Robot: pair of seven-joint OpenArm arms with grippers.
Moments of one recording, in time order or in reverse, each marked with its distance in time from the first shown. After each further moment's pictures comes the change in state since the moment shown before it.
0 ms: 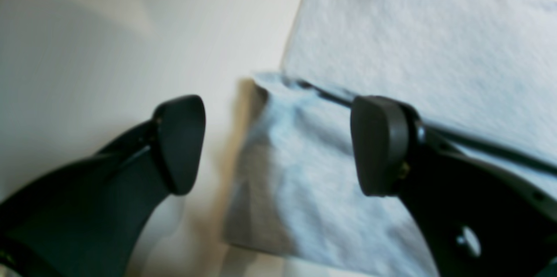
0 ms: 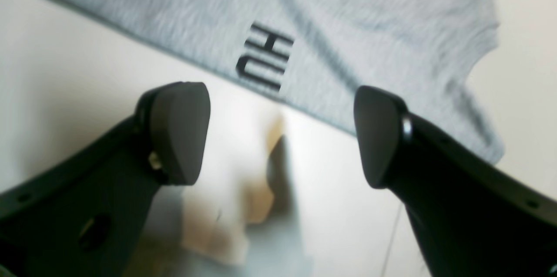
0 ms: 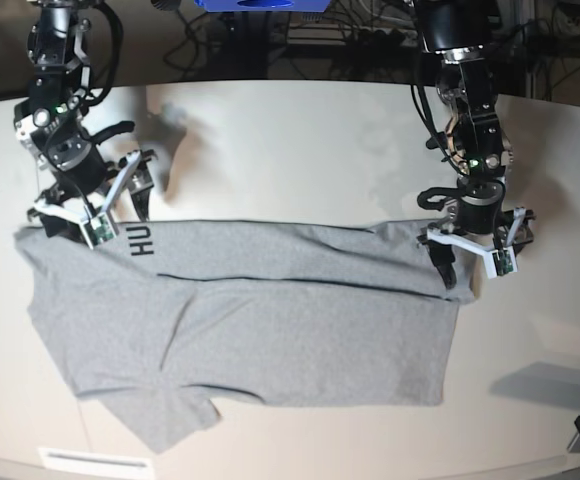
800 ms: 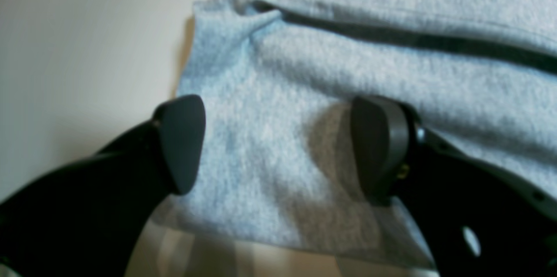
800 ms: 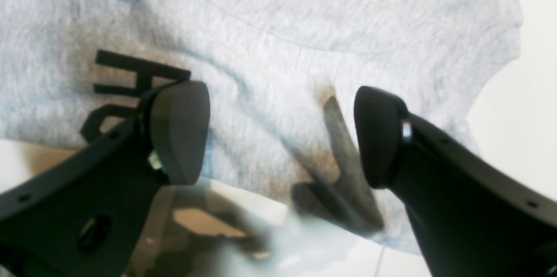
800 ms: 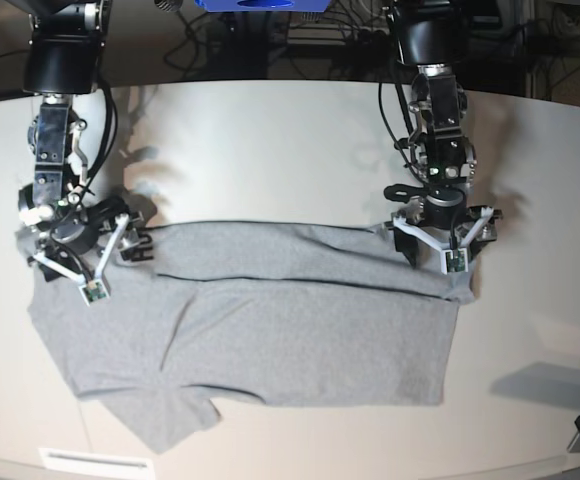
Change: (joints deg) left arm -3.0 3.8 3.4 -11.9 12.1 0.0 -1.3; right arm 19.5 0.8 0.3 -27.7 -5.2 -0.2 -3.3
